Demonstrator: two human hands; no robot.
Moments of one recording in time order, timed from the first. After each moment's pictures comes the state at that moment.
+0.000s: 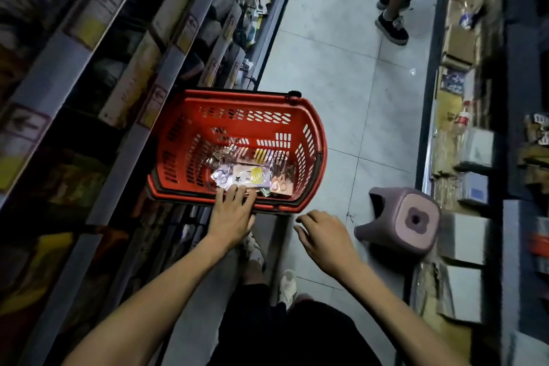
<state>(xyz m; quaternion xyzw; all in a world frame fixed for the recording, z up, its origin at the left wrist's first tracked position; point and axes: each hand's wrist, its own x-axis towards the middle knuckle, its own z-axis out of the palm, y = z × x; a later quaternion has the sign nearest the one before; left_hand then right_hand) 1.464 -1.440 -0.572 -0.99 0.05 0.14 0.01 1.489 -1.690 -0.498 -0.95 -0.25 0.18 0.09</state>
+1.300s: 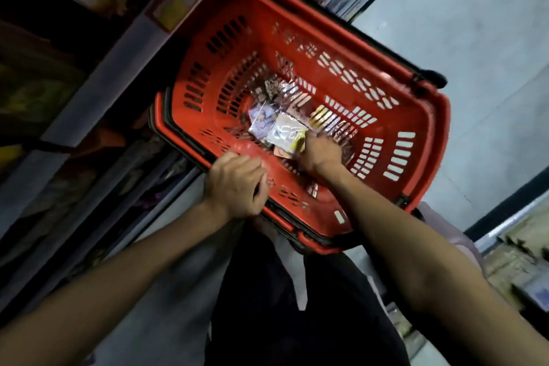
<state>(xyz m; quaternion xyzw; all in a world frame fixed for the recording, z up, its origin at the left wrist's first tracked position) 1.506 -1.419 -0.602 -0.98 -0.13 -0.05 -0.17 1.686 -1.527 -0.713 -0.85 -0.33 0.41 -0.04</state>
